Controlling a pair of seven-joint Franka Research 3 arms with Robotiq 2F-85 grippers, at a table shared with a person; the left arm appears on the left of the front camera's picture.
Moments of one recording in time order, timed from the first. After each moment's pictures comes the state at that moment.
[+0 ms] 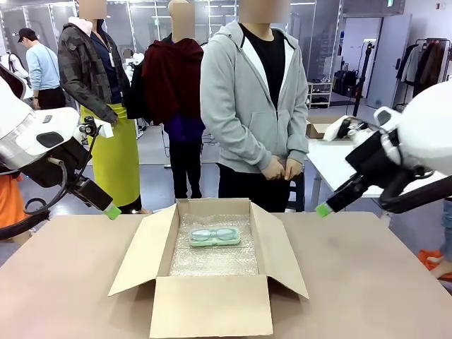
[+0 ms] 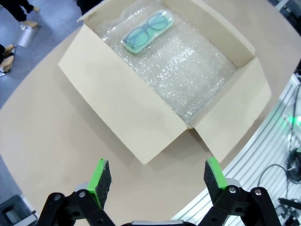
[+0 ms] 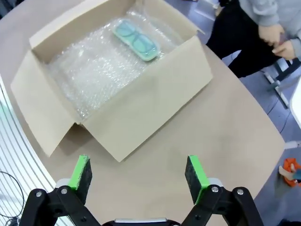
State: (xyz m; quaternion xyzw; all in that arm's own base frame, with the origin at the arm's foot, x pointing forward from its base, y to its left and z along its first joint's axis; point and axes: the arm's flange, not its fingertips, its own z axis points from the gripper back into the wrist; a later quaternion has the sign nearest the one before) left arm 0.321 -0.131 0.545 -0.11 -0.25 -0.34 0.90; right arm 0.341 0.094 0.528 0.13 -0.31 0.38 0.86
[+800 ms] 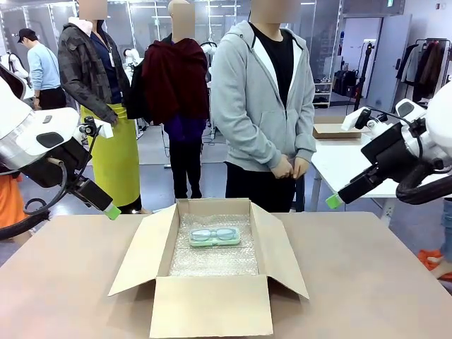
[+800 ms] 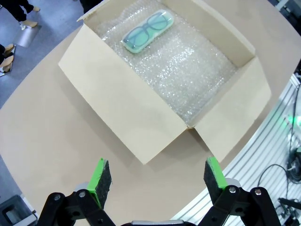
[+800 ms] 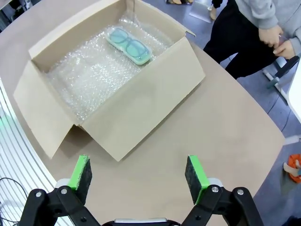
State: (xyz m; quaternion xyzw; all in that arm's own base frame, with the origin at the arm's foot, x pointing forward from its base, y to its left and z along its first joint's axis) left arm 0.321 -0.131 0.545 -0.11 -0.25 -0.34 0.90; right arm 0.339 0.074 0.537 0.14 -0.32 0.36 0.86
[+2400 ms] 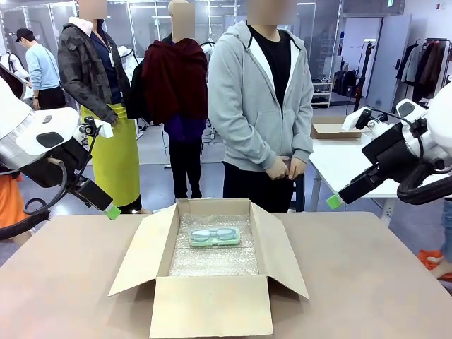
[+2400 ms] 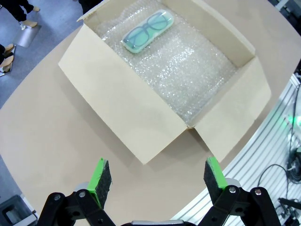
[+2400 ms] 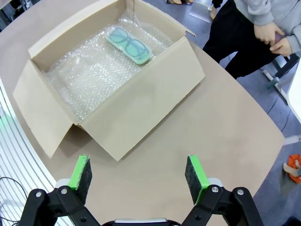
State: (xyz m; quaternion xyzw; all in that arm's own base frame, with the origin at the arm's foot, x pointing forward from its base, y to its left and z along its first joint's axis) left arm 0.321 -0.131 0.545 -0.11 -0.25 -0.34 0.90; right arm 0.339 0.073 0.537 0.14 -0.32 0.36 0.86
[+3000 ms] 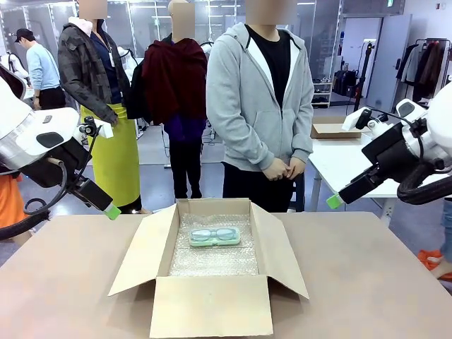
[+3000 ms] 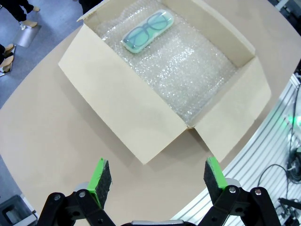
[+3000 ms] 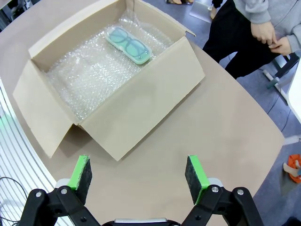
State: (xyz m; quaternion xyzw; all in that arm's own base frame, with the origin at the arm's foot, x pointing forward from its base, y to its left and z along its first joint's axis) left arm 0.321 -0.131 0.545 -0.11 -0.25 -0.34 0.90; right arm 0.339 0.073 0.537 0.14 -0.32 0.36 0.86
